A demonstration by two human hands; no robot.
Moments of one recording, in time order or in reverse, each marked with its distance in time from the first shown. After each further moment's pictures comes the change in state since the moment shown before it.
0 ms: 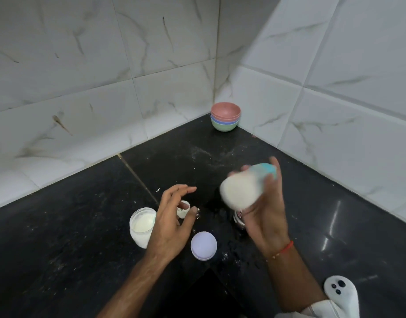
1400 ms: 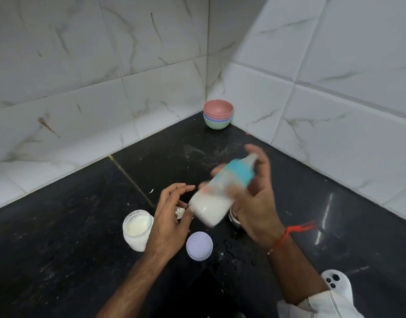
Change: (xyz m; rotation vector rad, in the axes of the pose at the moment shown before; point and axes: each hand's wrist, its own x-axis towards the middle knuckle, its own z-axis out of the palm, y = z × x) left_hand 0.010 0.002 0.009 -0.045 -0.029 0.045; right_hand 0.005 -0.004 0.017 -0.355 -0.273 -0.066
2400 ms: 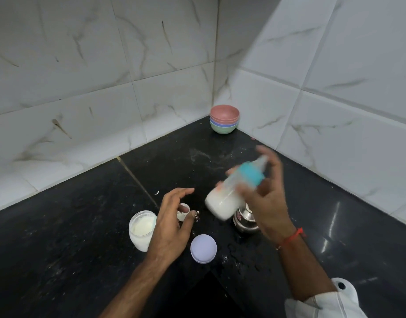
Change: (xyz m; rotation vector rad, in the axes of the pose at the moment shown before) left_hand -0.009 -0.006 -0.007 0.070 0.012 -0.060; right_hand 0.006 -0.001 -0.022 -0.181 0.035 -0.050
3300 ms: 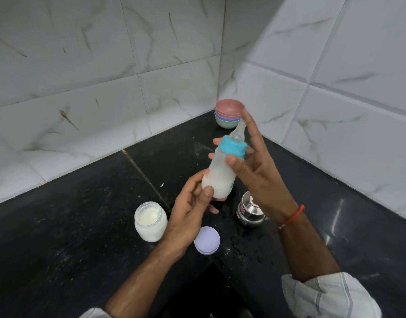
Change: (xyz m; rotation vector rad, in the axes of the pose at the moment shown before) left_hand 0.003 0.063 0.005 -0.653 -0.083 -0.180; right_hand 0.023 -0.040 0.042 -0.315 -0.196 0.068
